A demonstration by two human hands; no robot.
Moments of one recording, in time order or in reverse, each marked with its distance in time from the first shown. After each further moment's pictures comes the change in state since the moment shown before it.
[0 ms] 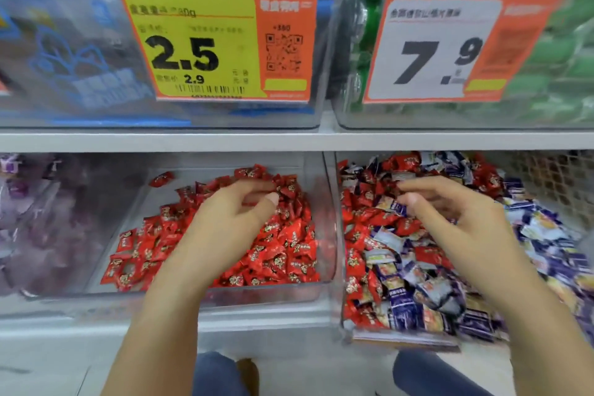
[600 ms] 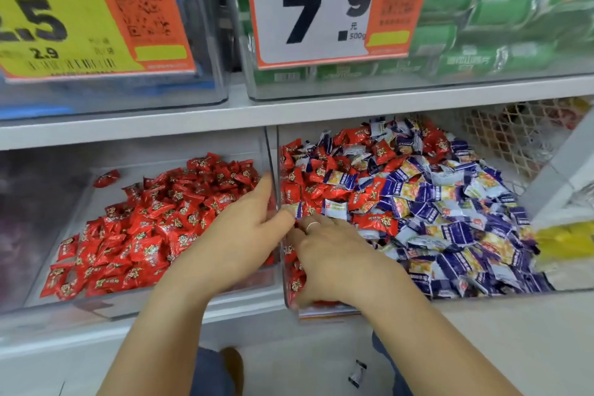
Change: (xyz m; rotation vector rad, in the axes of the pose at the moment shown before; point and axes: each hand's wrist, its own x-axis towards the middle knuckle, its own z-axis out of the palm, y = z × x) left_hand -0.009 0.028 0.064 0.197 -0.311 0.104; right_hand -0.010 -0.001 0.069 -0.761 -0.760 -0.155
